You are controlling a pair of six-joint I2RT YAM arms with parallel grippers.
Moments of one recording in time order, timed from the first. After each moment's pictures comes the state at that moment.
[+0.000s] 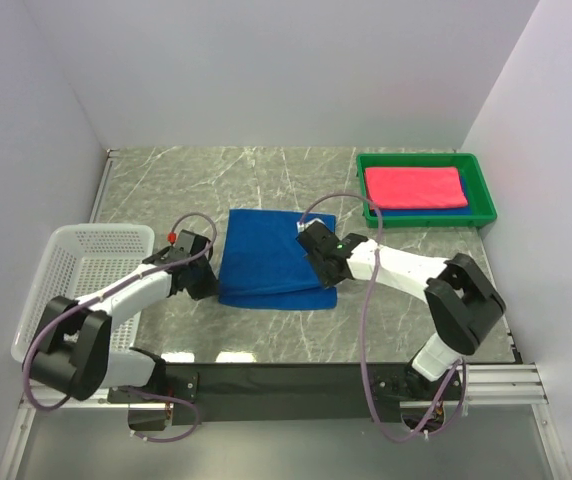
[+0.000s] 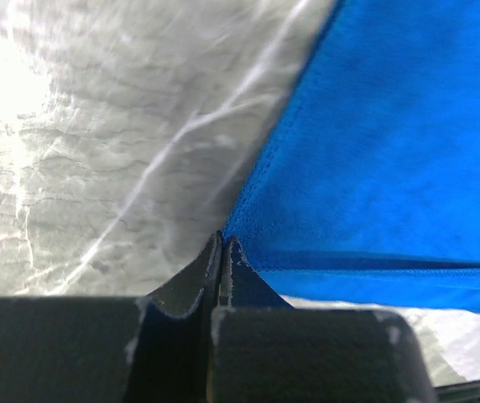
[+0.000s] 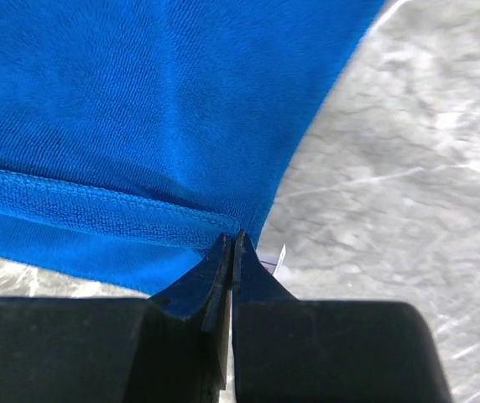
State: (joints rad) left arm -0.37 1.29 0.63 -0.41 0.00 -0.86; right arm 0.76 1.60 1.01 -0.59 0.31 0.21
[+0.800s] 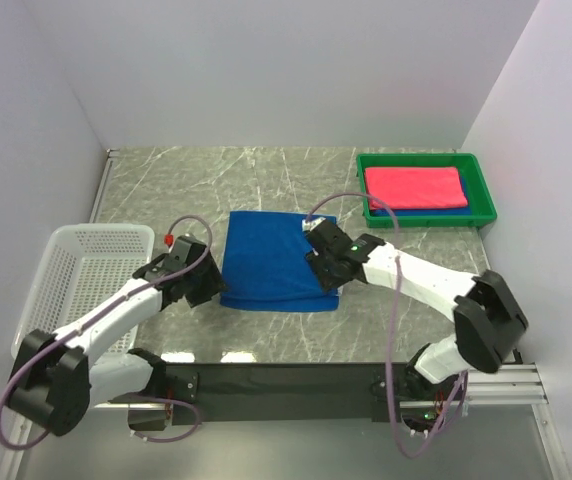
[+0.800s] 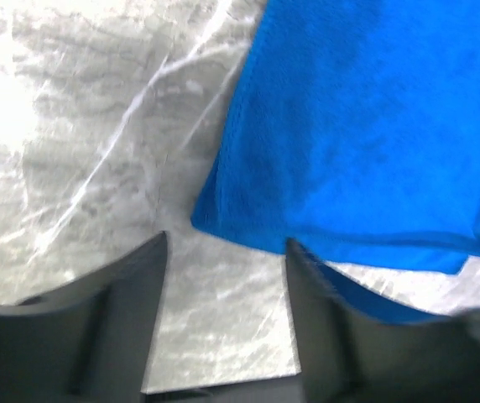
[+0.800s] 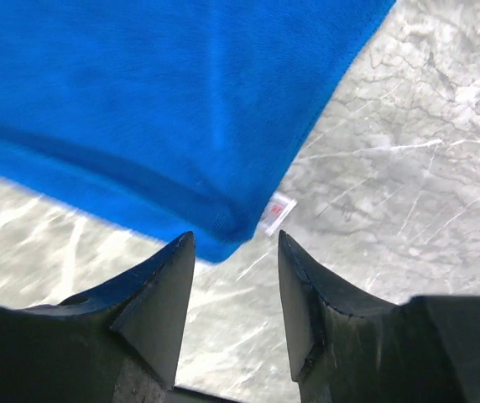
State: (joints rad) left arm -0.44 1.13 0.60 -0.47 -0.03 -0.90; right arm 0.77 1.48 0.99 -0.66 0.21 0.22
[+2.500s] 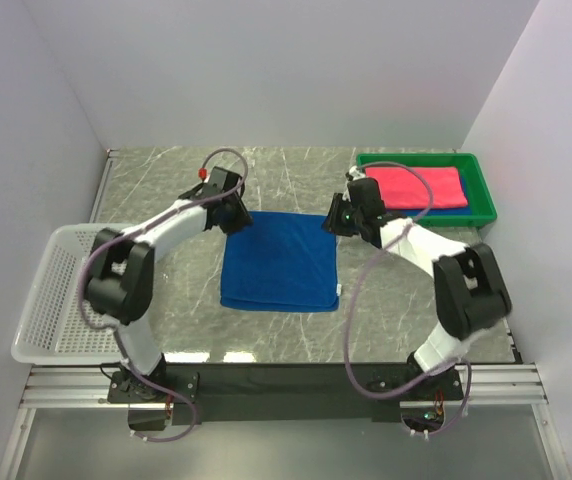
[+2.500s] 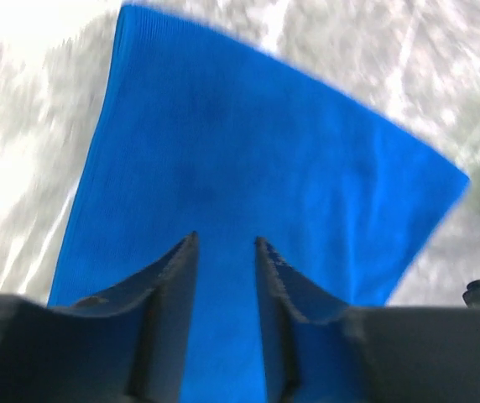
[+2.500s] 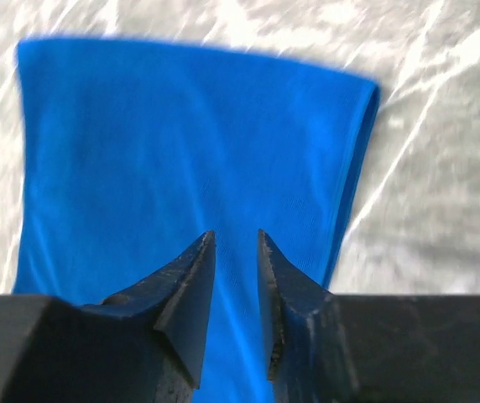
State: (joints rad) left arm -0.42 1.72 1.22 -0.39 -0.05 -0.85; right arm 0.39 1.59 0.99 -0.11 -0.10 0.47
